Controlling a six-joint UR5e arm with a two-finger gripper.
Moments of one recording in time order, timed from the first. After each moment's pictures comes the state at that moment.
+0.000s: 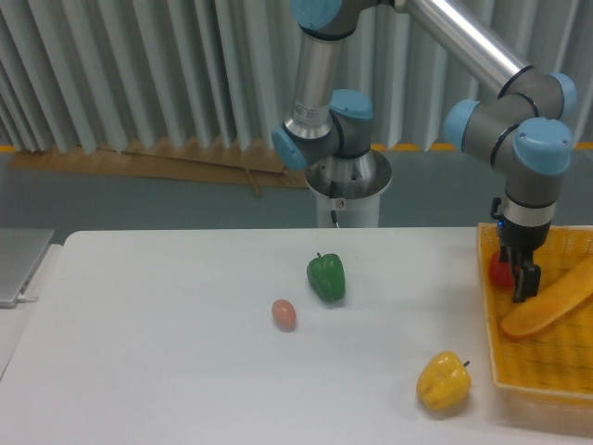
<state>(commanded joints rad) 2.74 -1.72 -1.57 -1.38 1.58 2.06</state>
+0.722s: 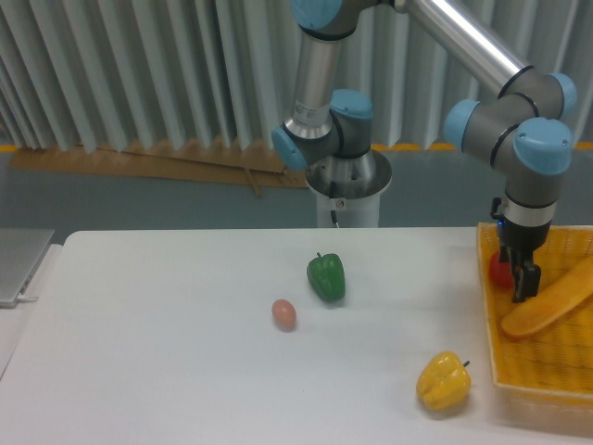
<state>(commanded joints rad) 2.74 -1.71 -1.57 -1.41 1.59 2.06</state>
